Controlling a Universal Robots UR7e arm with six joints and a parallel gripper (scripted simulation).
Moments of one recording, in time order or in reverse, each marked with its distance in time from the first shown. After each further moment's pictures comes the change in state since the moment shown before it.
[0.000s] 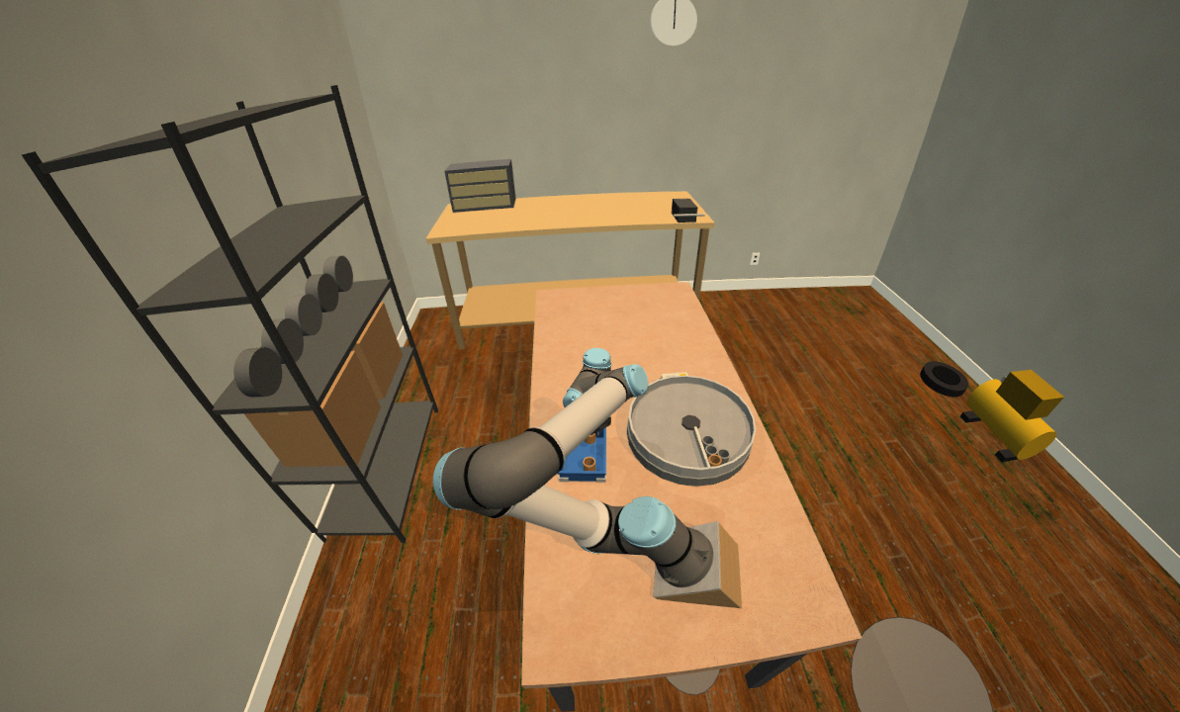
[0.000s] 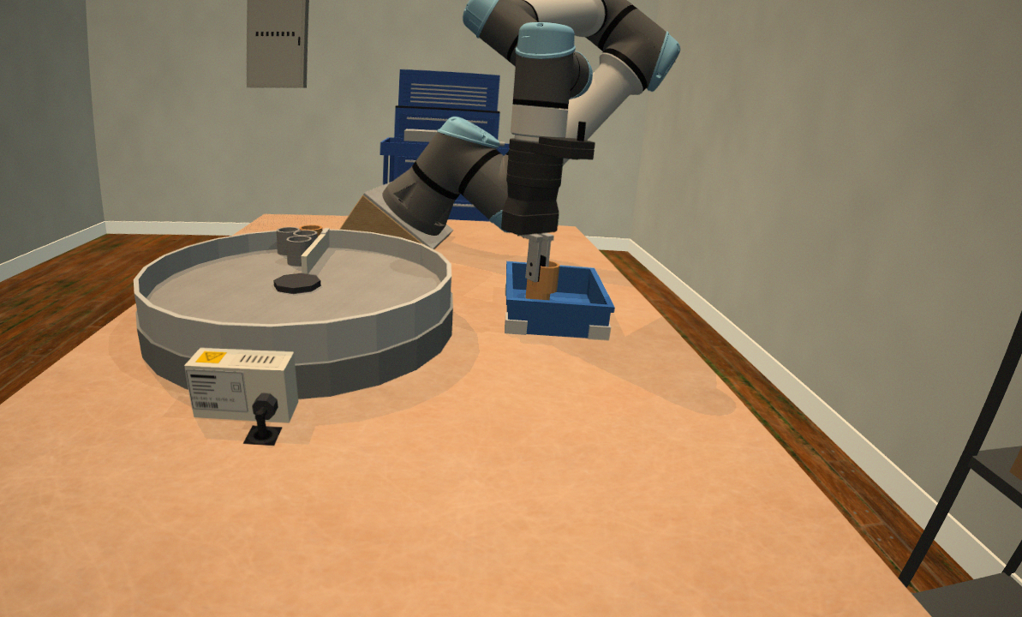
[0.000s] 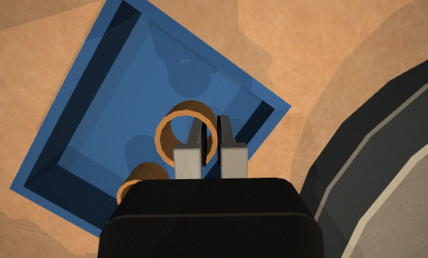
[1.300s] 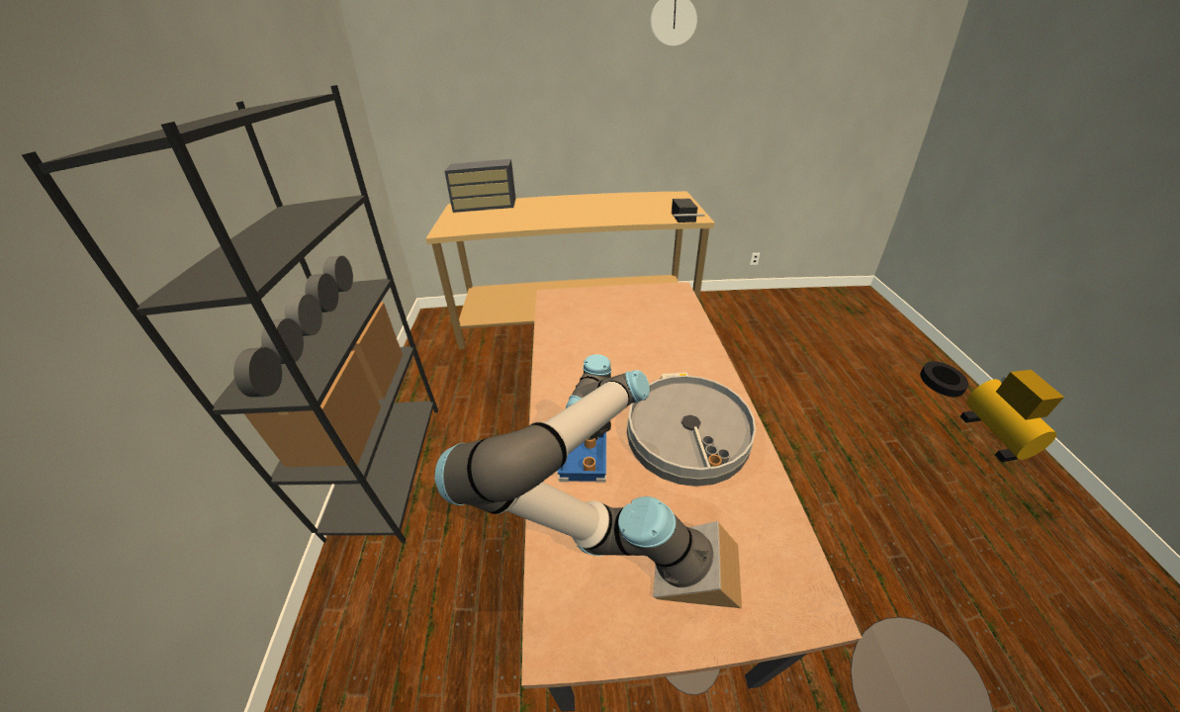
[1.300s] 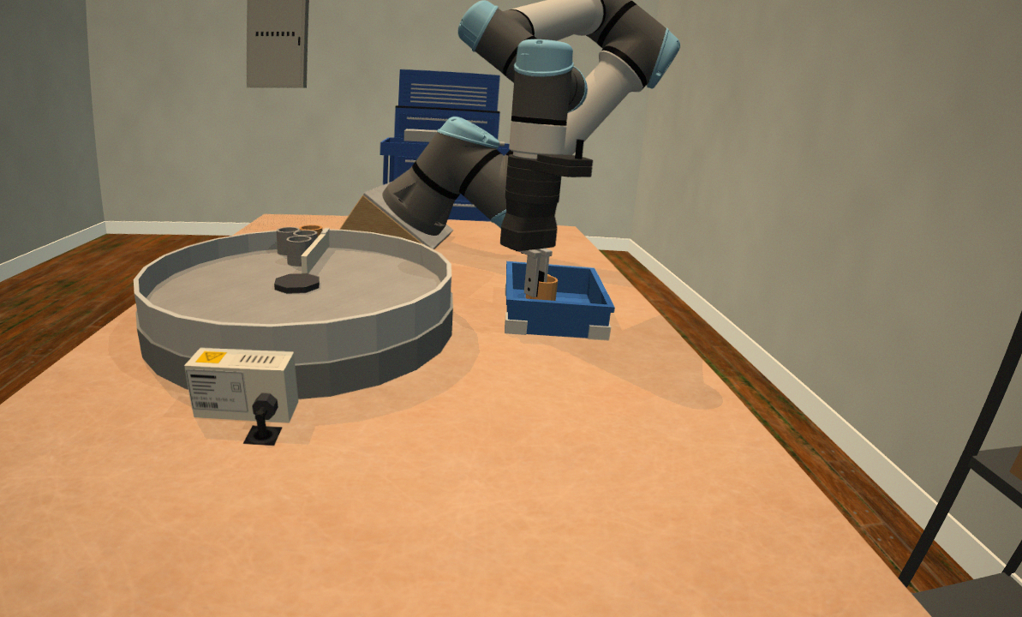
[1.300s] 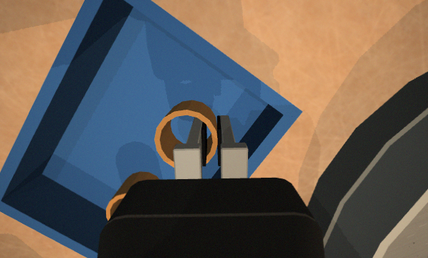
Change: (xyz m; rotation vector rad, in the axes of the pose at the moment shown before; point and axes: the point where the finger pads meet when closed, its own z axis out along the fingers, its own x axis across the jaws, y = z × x) arm 0.000 0.000 0.022 -0.001 -0.001 0.001
